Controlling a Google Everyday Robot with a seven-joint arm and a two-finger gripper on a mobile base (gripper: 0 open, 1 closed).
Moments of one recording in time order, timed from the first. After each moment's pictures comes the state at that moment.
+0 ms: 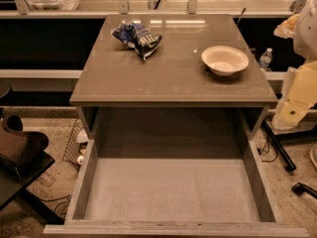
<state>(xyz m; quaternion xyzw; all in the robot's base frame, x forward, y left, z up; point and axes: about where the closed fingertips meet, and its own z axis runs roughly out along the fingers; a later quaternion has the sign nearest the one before) 0.438 -0.213 0.988 -0.60 0.78 -0.05 0.18</state>
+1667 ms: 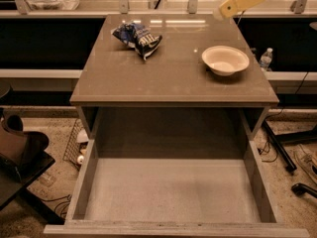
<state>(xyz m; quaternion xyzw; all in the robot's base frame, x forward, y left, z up) 0.646 -0.185 1.084 -0.43 0.73 0.02 0.52</state>
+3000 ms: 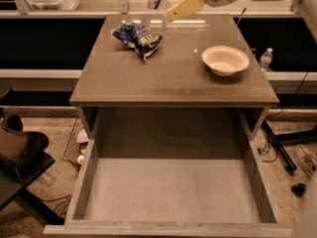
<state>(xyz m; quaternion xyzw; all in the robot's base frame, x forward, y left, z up) 0.757 -0.086 1.029 -0.43 0.71 0.11 0.55</state>
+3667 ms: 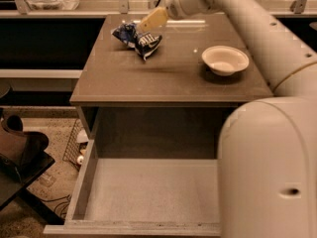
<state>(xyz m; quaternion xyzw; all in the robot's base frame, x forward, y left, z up) 0.848 -0.009 0.952 -0.42 0.74 0.13 0.52</state>
